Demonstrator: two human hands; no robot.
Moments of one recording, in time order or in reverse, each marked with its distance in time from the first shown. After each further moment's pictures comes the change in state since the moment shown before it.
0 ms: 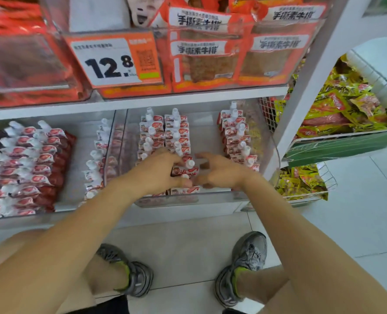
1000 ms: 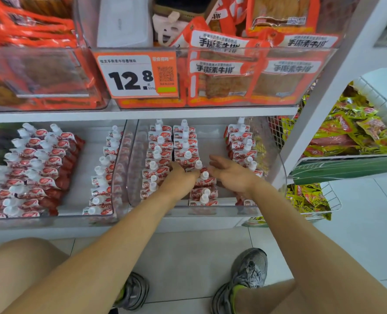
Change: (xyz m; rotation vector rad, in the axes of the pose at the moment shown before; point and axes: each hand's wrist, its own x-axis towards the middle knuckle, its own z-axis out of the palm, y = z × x) left_hand 0.049 0.006 0.055 -0.918 0.192 -0.314; right_hand 0.032 0.026 -0.017 0.100 0.131 -0.008
